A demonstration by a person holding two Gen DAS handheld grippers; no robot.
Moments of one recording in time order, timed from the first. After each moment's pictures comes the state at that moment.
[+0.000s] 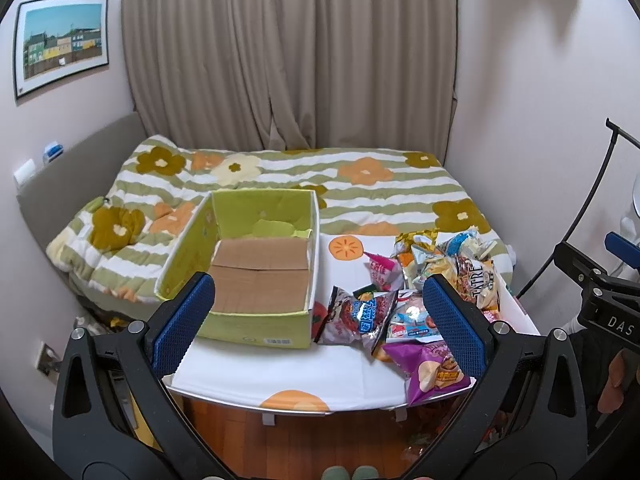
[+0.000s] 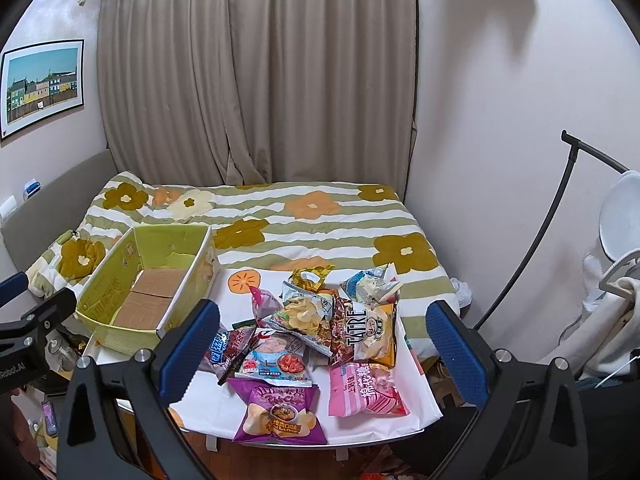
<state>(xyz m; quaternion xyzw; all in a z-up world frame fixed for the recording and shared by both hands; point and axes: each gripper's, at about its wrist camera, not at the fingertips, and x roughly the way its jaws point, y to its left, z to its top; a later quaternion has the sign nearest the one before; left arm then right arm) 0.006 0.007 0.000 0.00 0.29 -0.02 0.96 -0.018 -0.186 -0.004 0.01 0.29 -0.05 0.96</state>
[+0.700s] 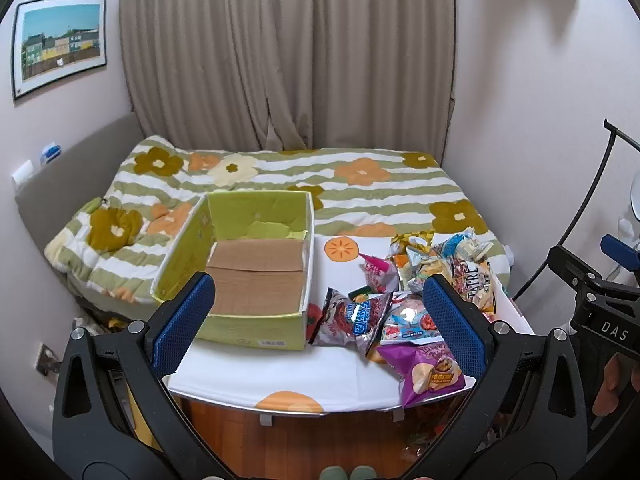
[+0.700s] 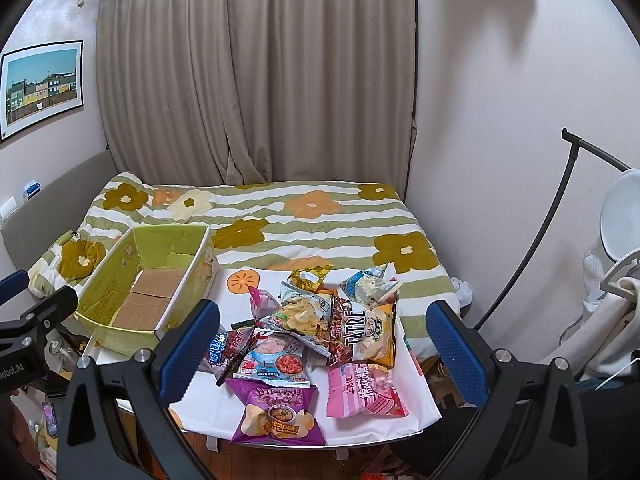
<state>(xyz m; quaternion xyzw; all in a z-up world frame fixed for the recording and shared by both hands) 0.006 -0.004 0.003 0.01 0.29 -0.03 0.96 -0.017 -0.187 -0.004 0.01 0.29 -0.05 0.96</state>
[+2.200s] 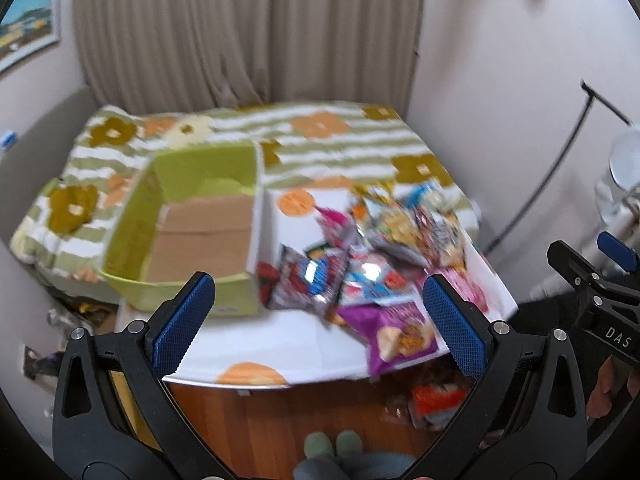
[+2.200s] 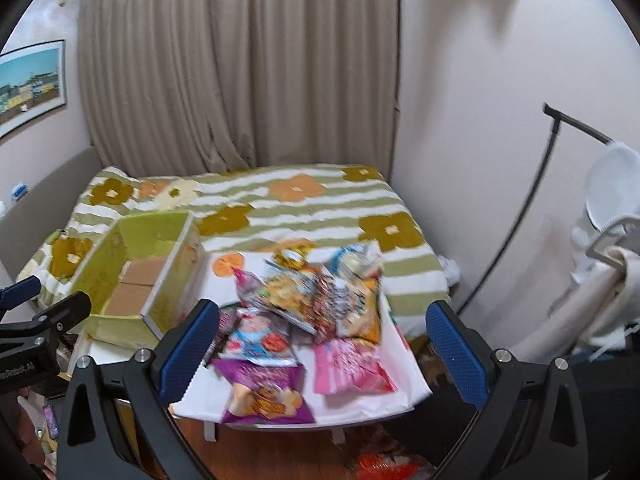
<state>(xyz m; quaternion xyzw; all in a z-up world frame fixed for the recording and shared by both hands) 0.027 -0.036 -0.036 0.01 0.38 -0.11 0.92 -0.039 -0.204 -0.024 0.02 0.33 -0.09 0.94</state>
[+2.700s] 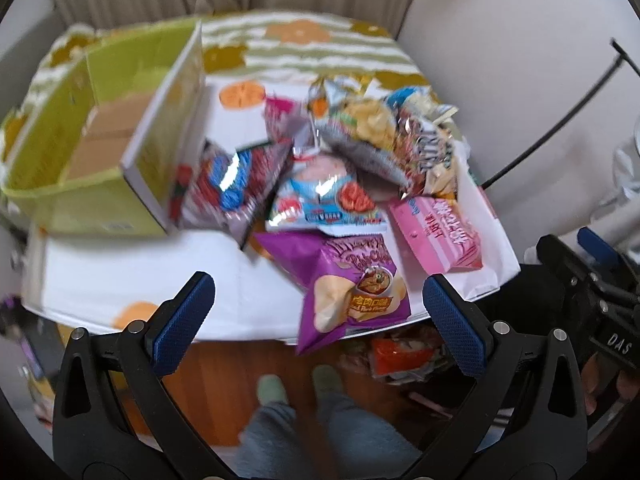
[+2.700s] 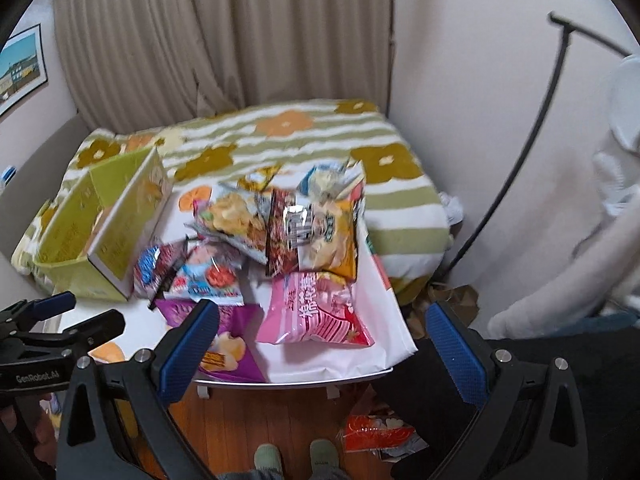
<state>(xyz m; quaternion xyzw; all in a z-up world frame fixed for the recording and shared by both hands) 0.069 -0.103 -0.157 -0.03 0.53 -0.12 0.84 -0.005 -0.280 -0.116 0.05 0.43 -0.04 0.90</state>
